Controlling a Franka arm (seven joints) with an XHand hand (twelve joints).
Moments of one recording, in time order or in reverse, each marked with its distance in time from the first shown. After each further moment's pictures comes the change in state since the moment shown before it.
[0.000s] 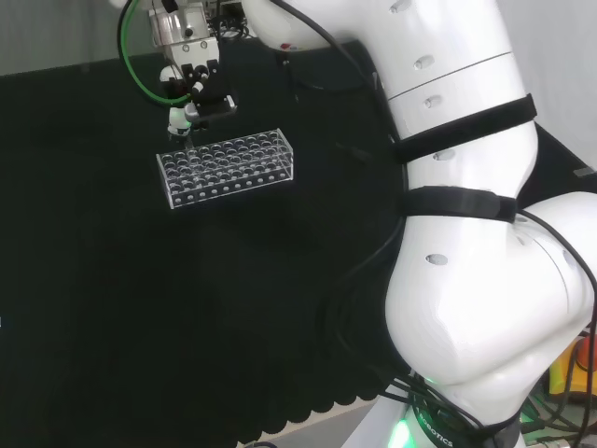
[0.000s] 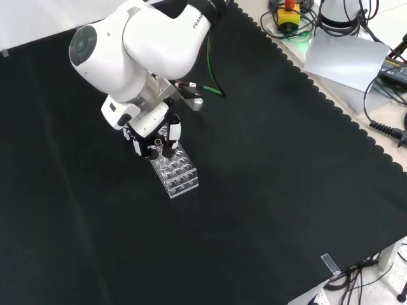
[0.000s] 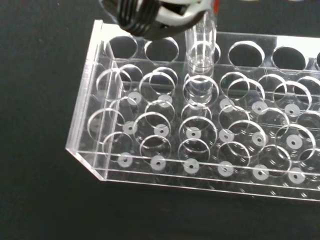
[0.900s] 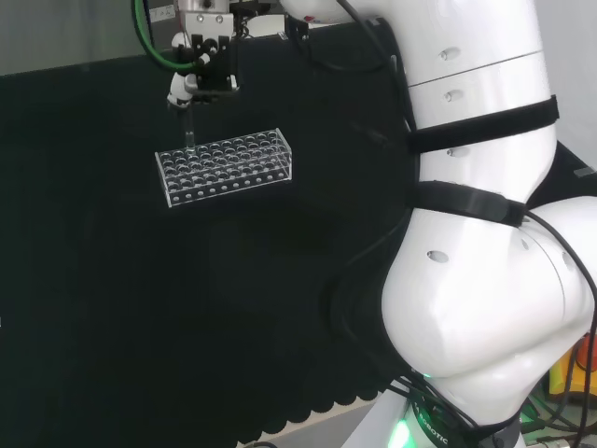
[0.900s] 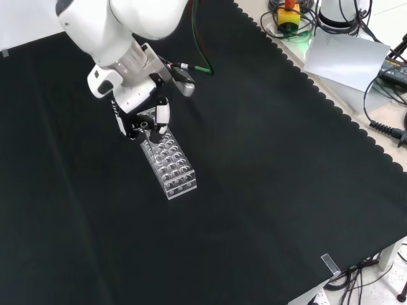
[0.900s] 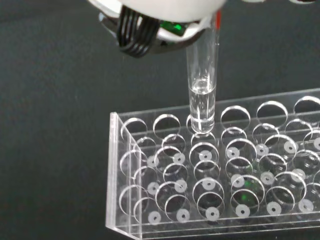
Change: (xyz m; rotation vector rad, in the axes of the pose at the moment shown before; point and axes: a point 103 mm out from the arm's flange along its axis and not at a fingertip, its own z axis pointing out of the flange) arm -0.017 -0.011 -0.047 -0.078 0.205 0.090
